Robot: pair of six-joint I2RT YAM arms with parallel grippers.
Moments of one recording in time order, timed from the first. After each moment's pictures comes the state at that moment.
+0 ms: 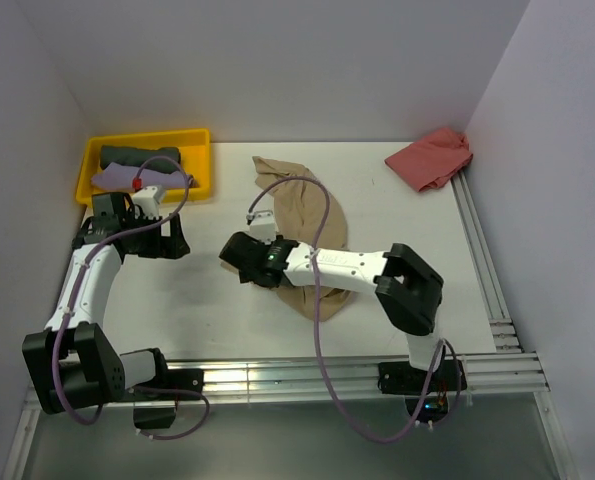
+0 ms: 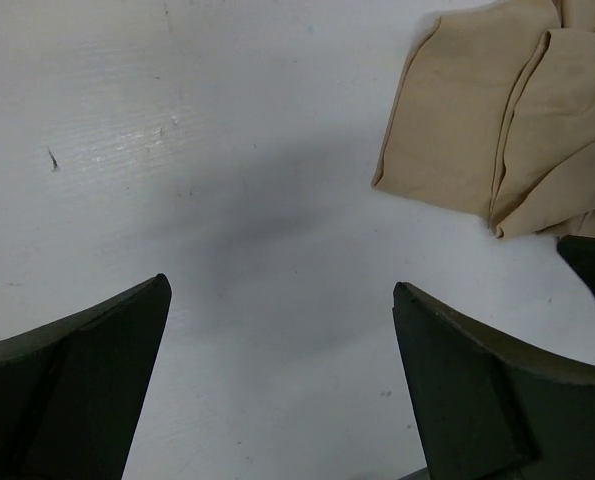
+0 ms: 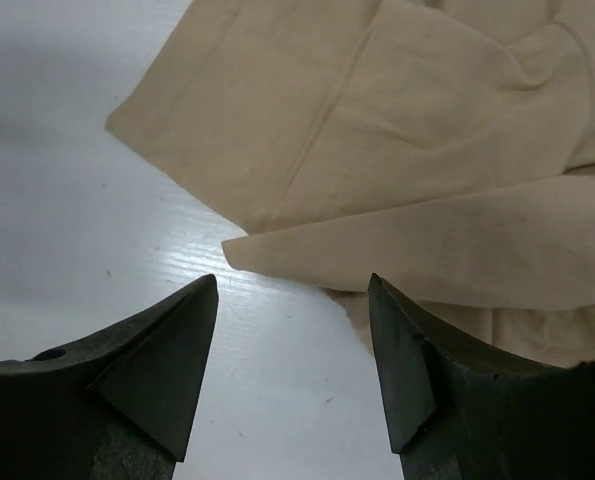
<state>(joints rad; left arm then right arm) 0.16 1.23 0.92 -0.62 0.44 0.16 1.10 1.88 1.43 -0.59 0.55 0.85</state>
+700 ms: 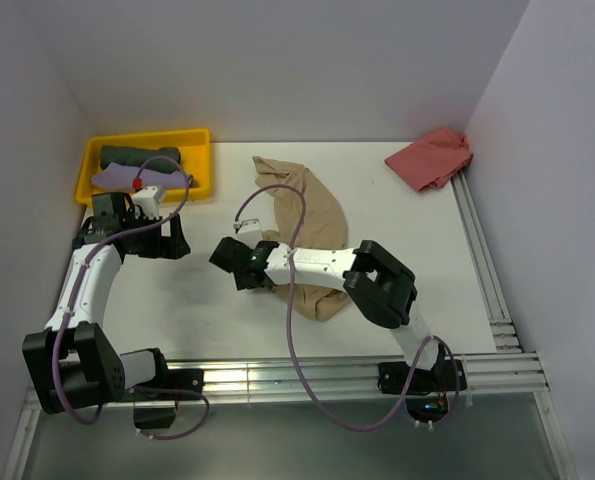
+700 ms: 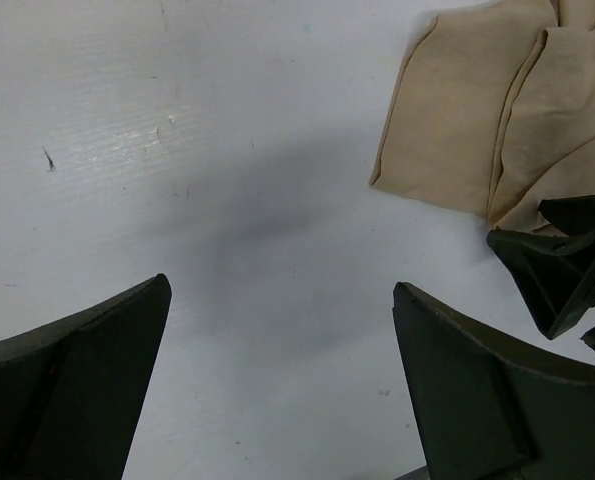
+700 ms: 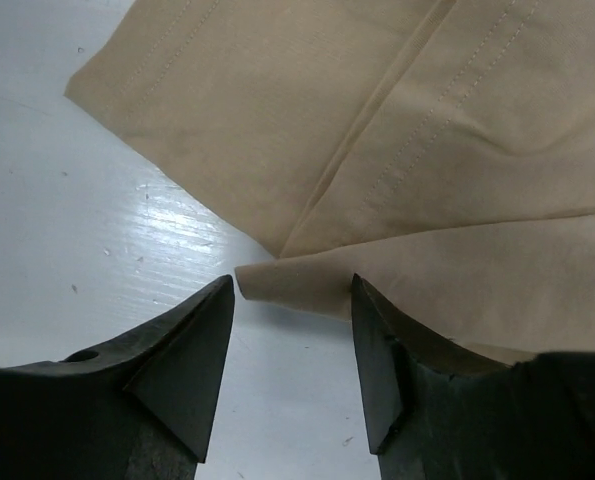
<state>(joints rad) 0.16 1.23 0.92 -0.62 0.45 0.17 1.10 2.09 1.57 -0.63 0.48 0.80</state>
